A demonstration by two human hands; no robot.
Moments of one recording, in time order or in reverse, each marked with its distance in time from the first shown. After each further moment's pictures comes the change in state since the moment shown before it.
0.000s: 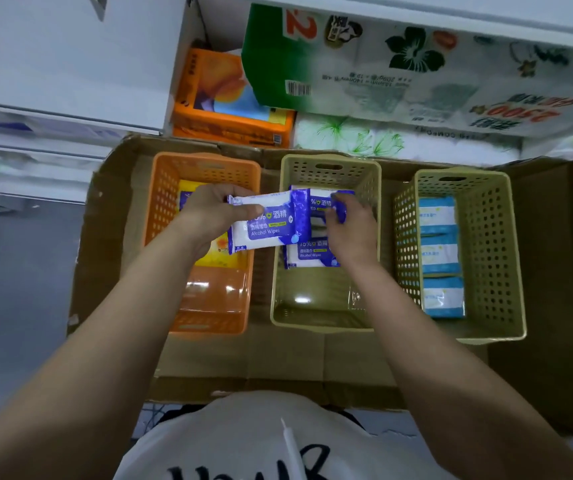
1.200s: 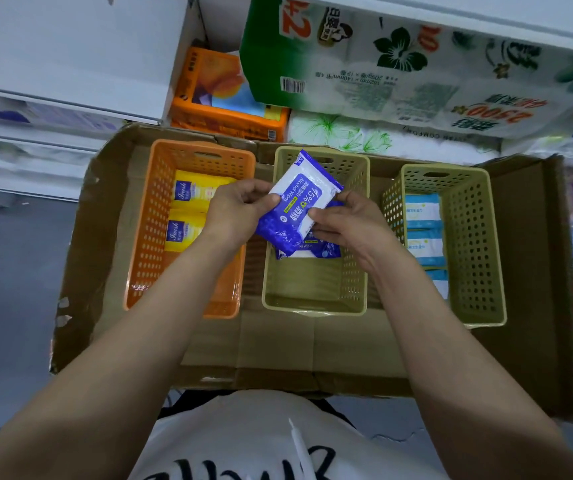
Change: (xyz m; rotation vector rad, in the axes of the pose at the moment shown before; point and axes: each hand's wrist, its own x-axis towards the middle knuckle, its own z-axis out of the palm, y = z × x) left_hand -0.038 -0.001 0.051 -0.168 0.136 0.208; right_hand -0.028 -0.016 -0.044 0.718 -0.375 0.263
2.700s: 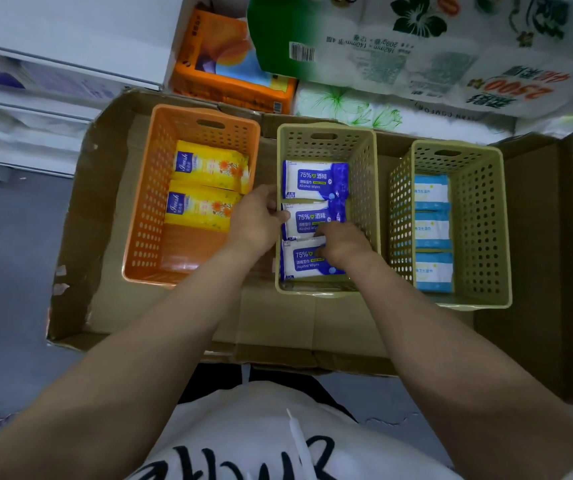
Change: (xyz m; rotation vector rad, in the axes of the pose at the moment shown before) left_hand 0.001 -0.068 0.030 0.407 0.035 0.027; right_hand 0.027 0.081 -0.008 -1.407 -0.113 0.013
